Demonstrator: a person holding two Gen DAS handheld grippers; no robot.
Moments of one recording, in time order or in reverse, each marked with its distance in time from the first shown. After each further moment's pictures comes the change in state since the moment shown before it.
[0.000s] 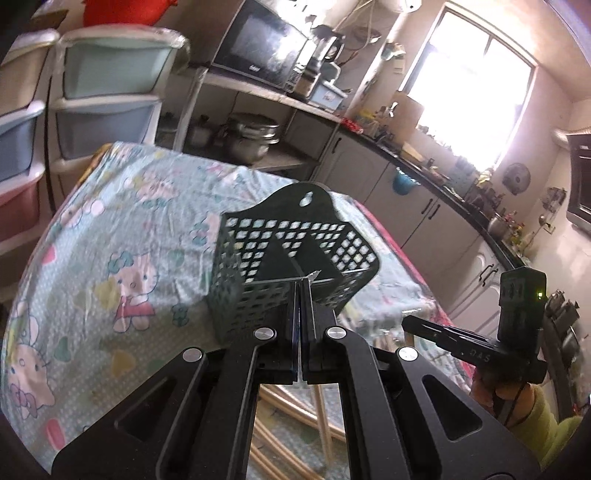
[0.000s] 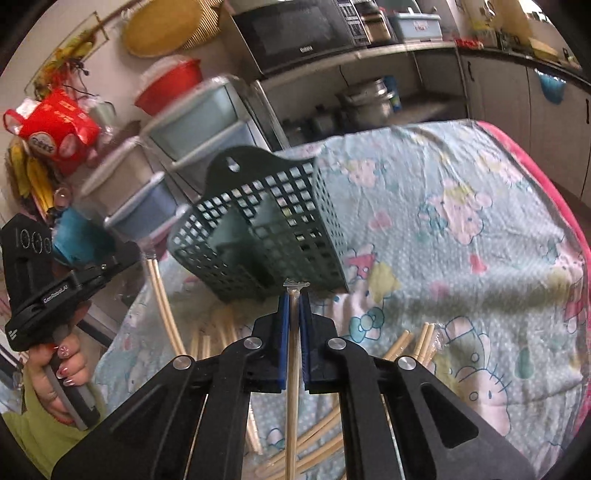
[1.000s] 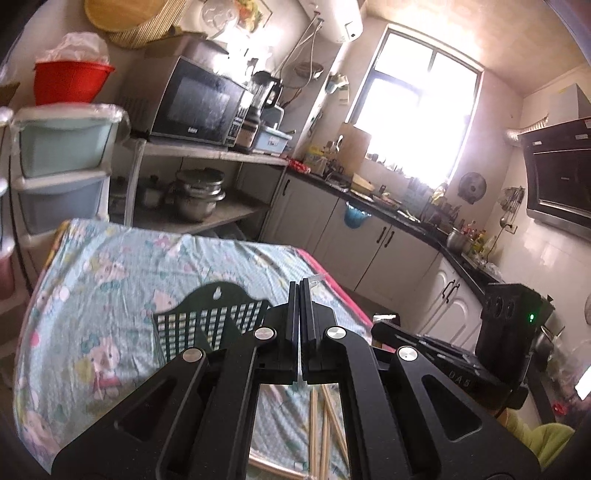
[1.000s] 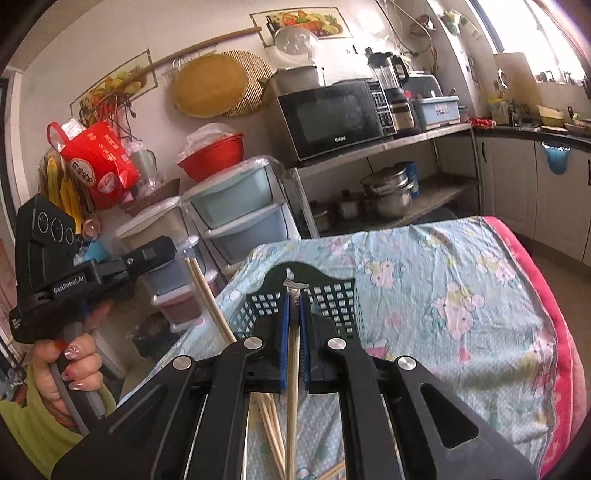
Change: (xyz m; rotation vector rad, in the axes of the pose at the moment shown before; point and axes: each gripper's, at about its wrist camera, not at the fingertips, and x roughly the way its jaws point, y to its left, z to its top) left arm -0.045 -0.073 0.059 0.117 -0.157 -0.135; right arm -0.078 0.040 0.037 -0.109 -0.295 0.042
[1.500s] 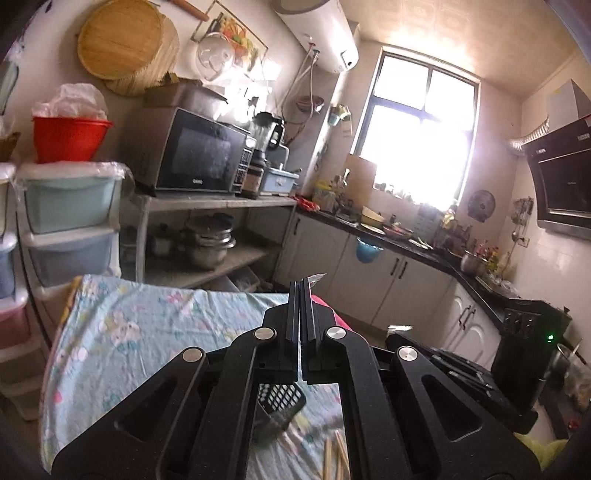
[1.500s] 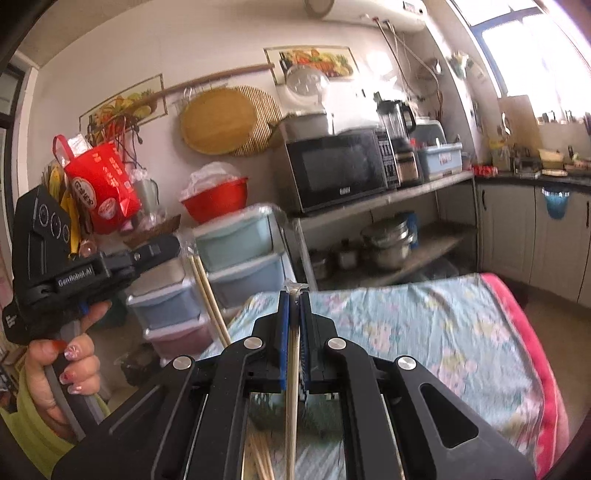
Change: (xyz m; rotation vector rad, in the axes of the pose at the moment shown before) left arm -0.002 -0.010 0.060 0.060 -0.132 0.068; right arm -0.001 0.019 0.055 -0.071 -0.168 -0.024
